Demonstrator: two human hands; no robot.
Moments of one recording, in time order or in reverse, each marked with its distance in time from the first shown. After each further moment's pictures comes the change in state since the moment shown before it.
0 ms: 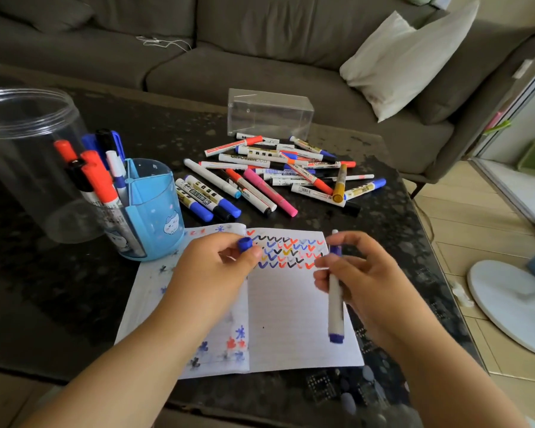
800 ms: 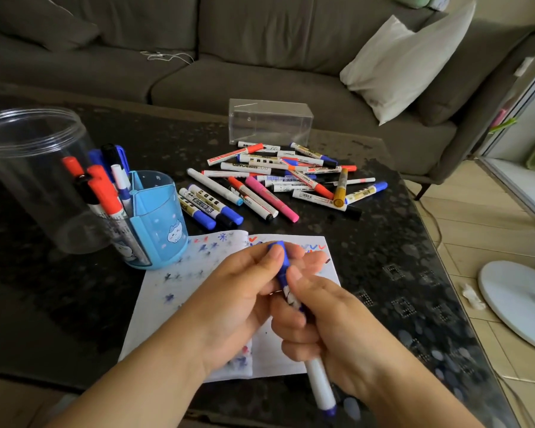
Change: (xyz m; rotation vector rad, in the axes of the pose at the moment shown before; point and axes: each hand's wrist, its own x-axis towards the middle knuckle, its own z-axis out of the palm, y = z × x) left_hand -0.020 0.019 0.007 -0.881 -0.528 -0.204; right_hand -0.034 -0.007 0.037 0.445 -0.572 0.192
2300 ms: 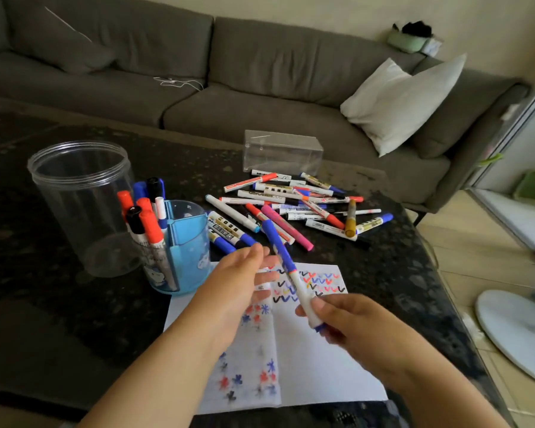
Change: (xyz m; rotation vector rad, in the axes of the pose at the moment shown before) left_hand 0.025 0.029 -0.034 0.245 0.403 0.019; right_hand 0.019 -0.013 -0.021 -0.705 0.397 0.131
